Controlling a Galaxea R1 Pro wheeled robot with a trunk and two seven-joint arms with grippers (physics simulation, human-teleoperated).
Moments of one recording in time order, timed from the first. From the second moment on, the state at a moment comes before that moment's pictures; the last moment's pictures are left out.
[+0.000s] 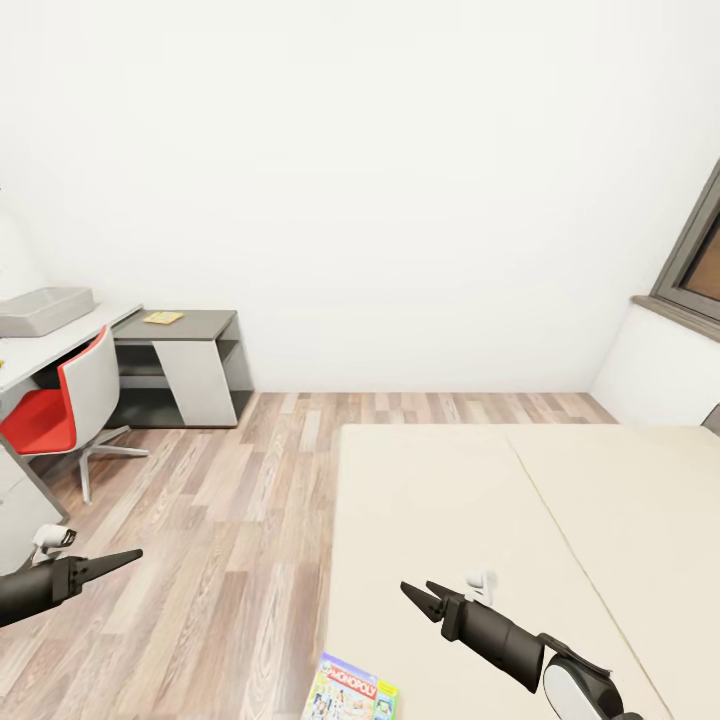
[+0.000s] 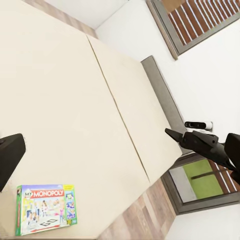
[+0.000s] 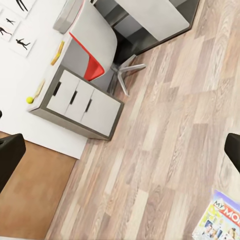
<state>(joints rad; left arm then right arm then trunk) -0.29 0.51 0.42 -1.10 0.21 0.81 -1.51 -0.13 -0.25 0.30 -1.34 -0.84 0.37 0.51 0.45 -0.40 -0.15</state>
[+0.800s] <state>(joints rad) -0.29 0.51 0.42 -1.10 0.21 0.81 -1.51 -0.13 -0.25 0.30 -1.34 -0.84 0.37 0.50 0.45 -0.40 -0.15</state>
